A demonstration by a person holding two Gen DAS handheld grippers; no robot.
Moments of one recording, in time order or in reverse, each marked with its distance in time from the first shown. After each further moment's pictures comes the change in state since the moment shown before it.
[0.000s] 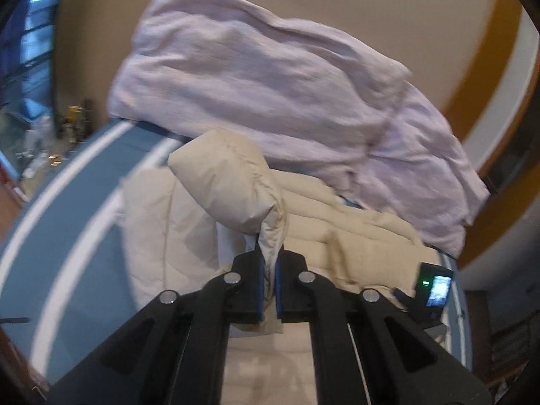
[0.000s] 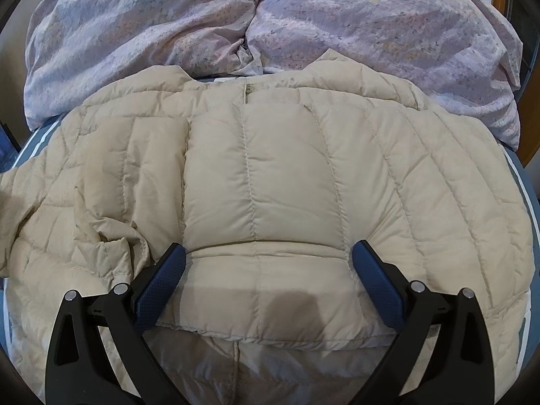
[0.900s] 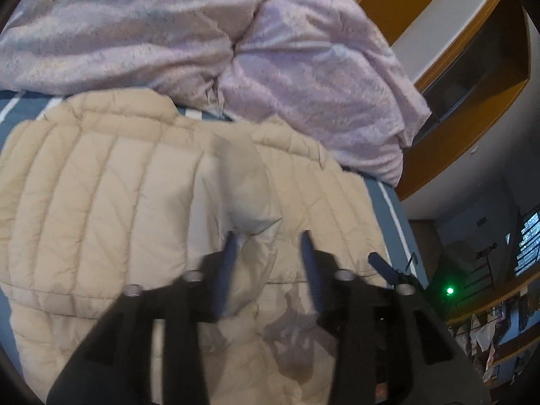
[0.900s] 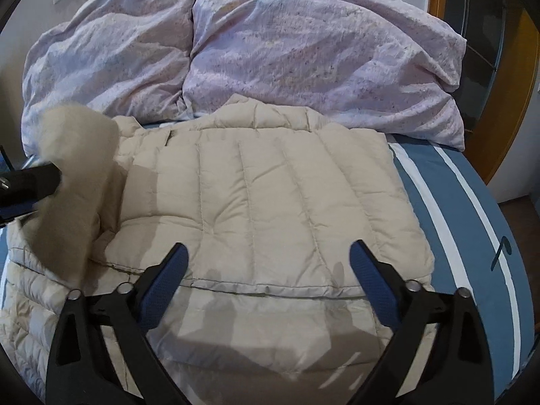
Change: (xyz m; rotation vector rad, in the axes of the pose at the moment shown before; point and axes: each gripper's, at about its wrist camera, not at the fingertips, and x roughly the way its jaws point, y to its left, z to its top) left arm 0.109 -0.157 -0.059 0.131 0.252 -0.290; right arm -0.070 -0.093 -0.021 0.060 -0.158 -0.066
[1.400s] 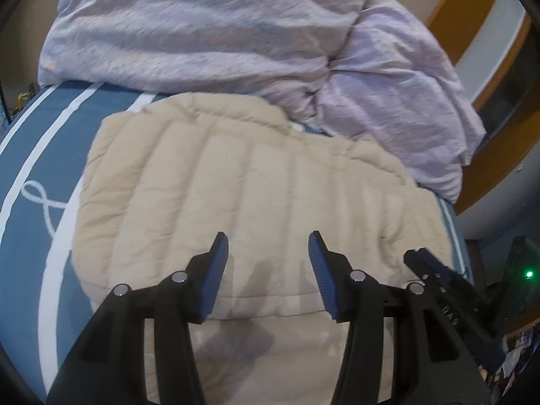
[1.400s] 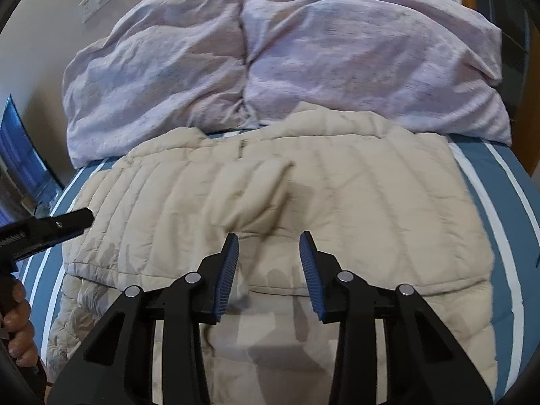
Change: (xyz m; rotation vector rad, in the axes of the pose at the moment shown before) left arm -0.030 0.085 -0.006 -0.065 -0.025 0.252; right arm -0.004 0.045 0.010 0.012 0.016 0.206
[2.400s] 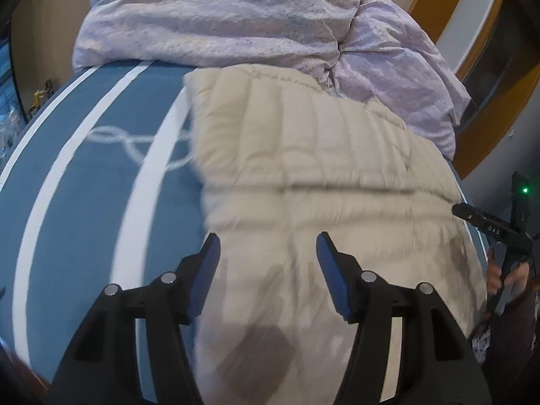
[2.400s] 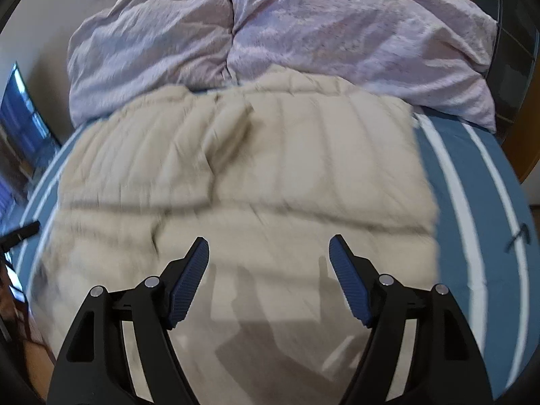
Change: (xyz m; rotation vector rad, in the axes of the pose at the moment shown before) left arm -0.086 0.093 -0.098 0.097 0.007 -0.014; right arm -0.064 -0.062 -0.051 -0.087 0.134 -0.019
